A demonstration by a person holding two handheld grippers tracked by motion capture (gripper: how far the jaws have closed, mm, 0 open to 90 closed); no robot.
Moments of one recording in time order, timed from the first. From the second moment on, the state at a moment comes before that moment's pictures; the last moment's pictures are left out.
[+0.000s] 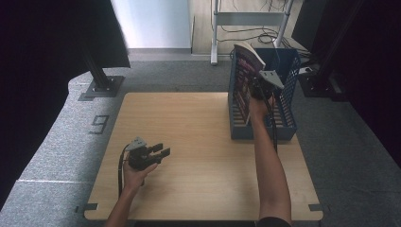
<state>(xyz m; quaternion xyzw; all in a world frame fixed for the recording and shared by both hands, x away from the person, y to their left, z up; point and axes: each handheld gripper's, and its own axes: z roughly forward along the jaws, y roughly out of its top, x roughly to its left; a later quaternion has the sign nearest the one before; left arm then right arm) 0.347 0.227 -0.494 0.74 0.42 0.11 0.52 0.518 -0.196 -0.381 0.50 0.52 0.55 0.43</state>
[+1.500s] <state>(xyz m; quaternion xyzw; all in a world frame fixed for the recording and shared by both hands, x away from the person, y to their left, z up) 0.343 0.226 -0.487 0.74 0.41 0.11 0.53 0.501 -0.181 -0.427 0.52 0.59 0.50 0.37</state>
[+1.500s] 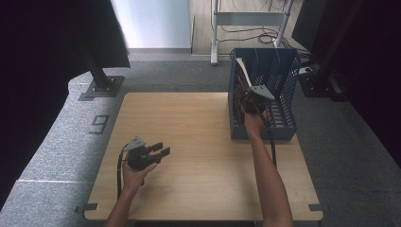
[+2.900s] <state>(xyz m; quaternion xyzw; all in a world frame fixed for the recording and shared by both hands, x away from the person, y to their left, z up) 0.346 0.229 -0.490 0.73 0.41 0.11 0.53 0.523 -0.181 -0.426 0.53 0.55 0.49 0.42</state>
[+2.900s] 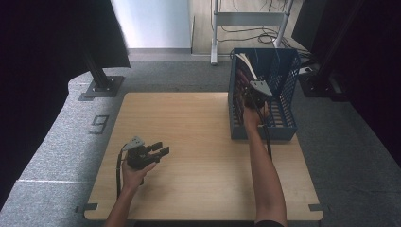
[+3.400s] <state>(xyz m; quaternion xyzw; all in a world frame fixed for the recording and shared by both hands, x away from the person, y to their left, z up) 0.346 0.233 -0.489 0.73 0.42 0.11 0.53 0.540 -0.171 -0.424 0.54 0.53 0.48 0.45</state>
